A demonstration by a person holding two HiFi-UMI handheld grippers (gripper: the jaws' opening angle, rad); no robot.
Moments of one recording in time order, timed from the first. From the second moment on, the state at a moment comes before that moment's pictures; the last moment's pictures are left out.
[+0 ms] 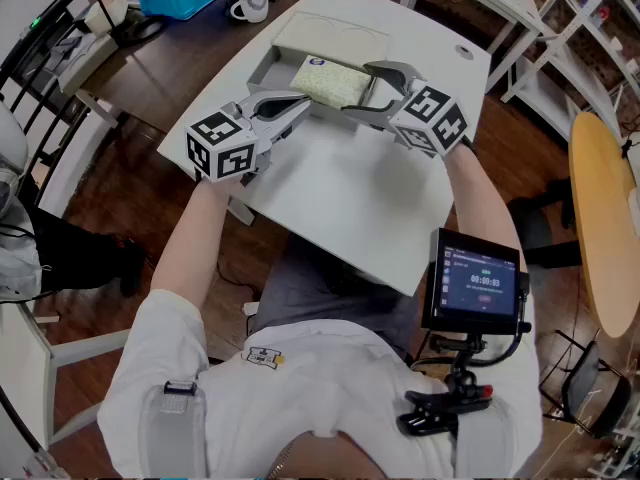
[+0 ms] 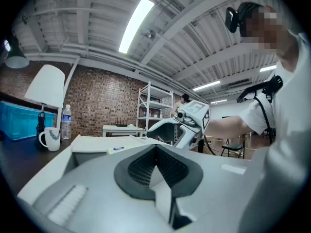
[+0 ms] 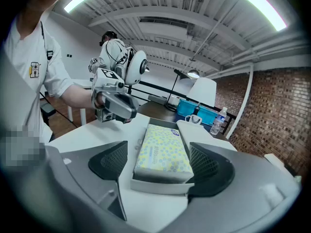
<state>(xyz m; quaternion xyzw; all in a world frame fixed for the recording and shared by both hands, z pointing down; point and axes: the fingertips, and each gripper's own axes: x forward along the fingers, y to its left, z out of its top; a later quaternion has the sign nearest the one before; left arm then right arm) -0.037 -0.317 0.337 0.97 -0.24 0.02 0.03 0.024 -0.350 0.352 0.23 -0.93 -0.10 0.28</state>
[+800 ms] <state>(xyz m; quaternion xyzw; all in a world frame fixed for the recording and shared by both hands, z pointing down) -0.046 -0.367 0.345 0.96 -0.27 0.02 0.08 0.023 -0.380 0.350 0.24 -0.94 -0.05 0.26</state>
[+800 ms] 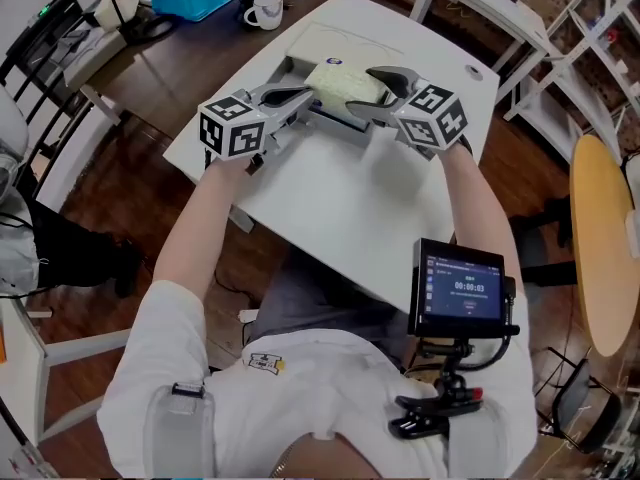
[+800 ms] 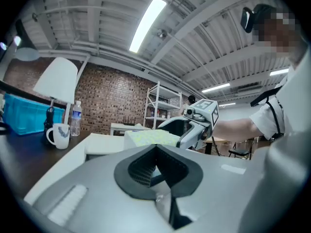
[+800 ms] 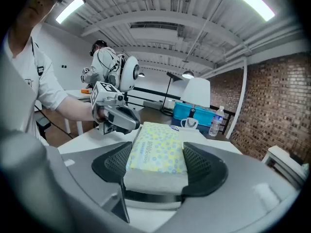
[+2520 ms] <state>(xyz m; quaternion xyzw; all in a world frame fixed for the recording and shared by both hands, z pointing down) 0.022 -0.155 0.392 0.99 -0.13 0.09 0.02 0.042 -0.158 0.390 0.26 -0.96 0.08 0.10</state>
